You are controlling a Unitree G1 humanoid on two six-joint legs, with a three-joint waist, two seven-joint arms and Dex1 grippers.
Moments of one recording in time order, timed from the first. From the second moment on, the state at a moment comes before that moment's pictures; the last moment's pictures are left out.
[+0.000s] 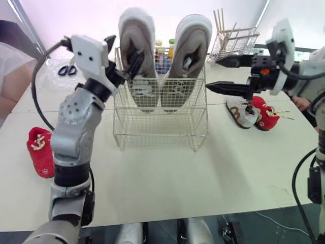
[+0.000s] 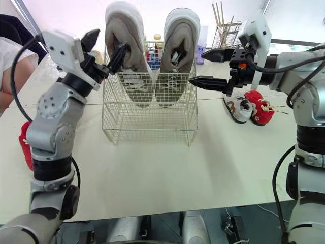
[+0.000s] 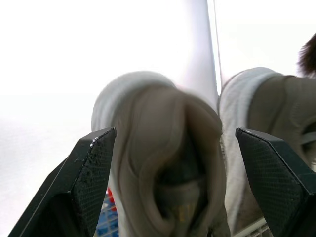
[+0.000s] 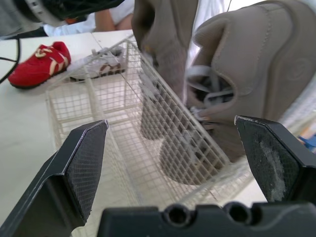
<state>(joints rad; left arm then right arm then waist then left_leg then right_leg) -0.75 0.37 0.13 -0.28 -0.34 0.41 -0.29 -0.94 -0.89 -0.05 -0.04 0.59 0.77 1.08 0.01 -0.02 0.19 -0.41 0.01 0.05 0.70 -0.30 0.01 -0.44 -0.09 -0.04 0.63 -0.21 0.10</state>
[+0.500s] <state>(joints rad) -0.49 0.81 0.49 -0.52 -1.31 1.00 -0.47 -0.84 -0.97 -0.13 0.06 0.58 0.80 1.07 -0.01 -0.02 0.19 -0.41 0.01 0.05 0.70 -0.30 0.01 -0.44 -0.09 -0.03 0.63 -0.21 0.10</state>
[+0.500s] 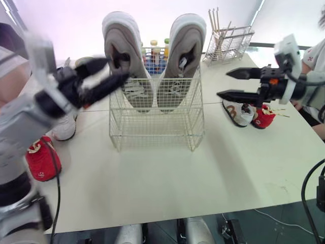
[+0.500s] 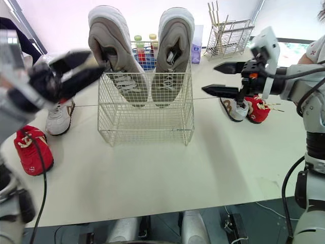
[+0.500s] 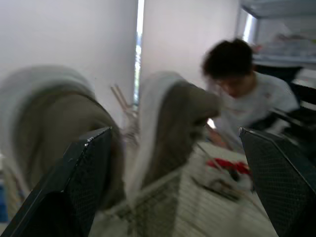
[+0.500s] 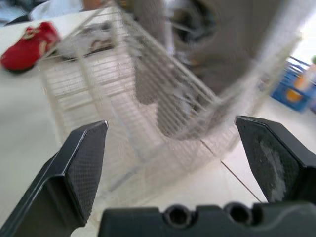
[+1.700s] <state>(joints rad) 0.00 0.92 0.23 -0.93 -1.45 0.81 -0.35 -0.59 -0.50 -0.34 0.74 0.30 0.12 0.46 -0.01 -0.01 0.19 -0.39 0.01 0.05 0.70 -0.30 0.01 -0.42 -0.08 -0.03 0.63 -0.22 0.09</state>
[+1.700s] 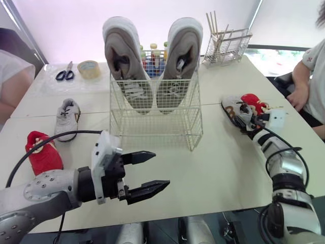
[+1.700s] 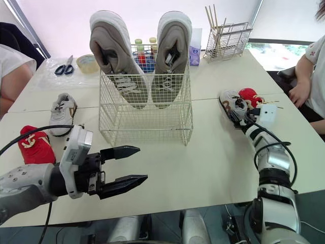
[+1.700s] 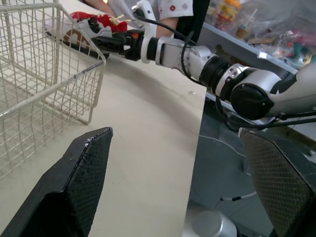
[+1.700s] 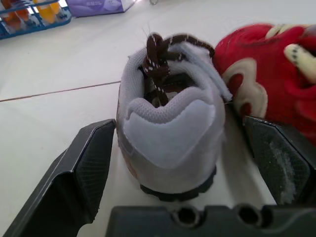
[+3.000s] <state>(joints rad) -0.41 1.13 0.44 -0.10 -1.76 1.05 -0.65 -1.21 -0.90 0.11 -0.01 0.75 0.56 1.61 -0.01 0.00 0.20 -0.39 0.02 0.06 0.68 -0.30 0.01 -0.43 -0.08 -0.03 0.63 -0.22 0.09</state>
